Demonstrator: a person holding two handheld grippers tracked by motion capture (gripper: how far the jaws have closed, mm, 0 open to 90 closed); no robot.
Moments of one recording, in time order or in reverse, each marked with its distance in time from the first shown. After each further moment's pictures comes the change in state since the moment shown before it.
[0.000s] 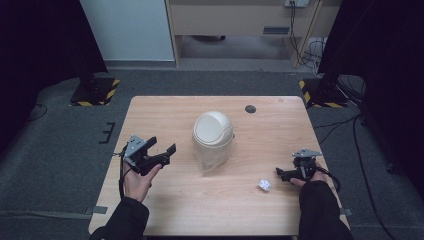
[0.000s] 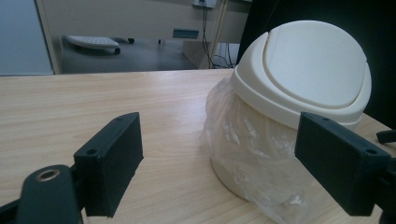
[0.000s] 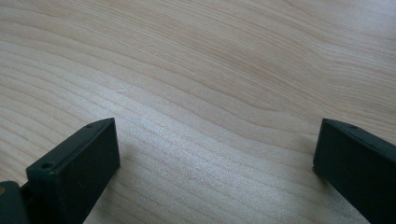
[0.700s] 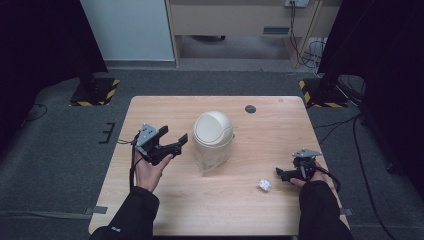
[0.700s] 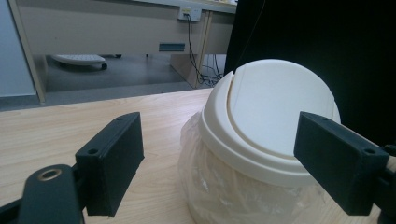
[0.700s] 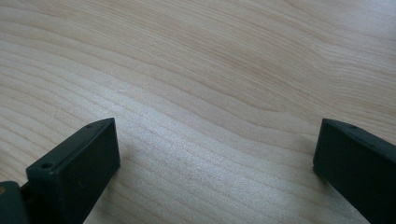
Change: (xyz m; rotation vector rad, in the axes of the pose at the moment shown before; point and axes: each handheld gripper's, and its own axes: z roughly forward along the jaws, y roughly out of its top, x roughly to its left) left arm -0.024 0.030 0.025 -0.036 -0.047 0.038; right arm 0.000 0.000 0.000 0.001 0.003 0.000
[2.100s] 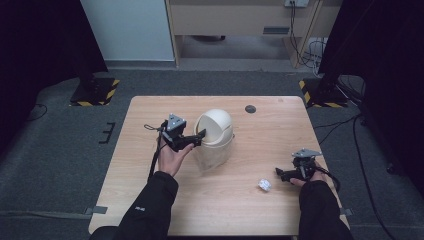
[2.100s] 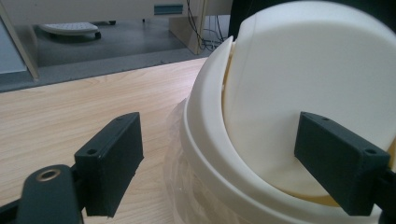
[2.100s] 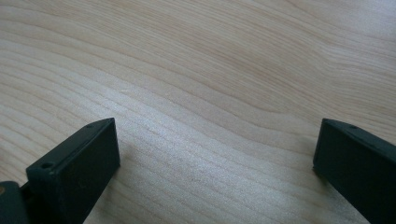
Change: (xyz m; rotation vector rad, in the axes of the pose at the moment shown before) left arm -0.012 -0.002 0.074 0.170 0.012 0.042; right arm 0.000 0.000 0.000 0.000 0.005 -0.006
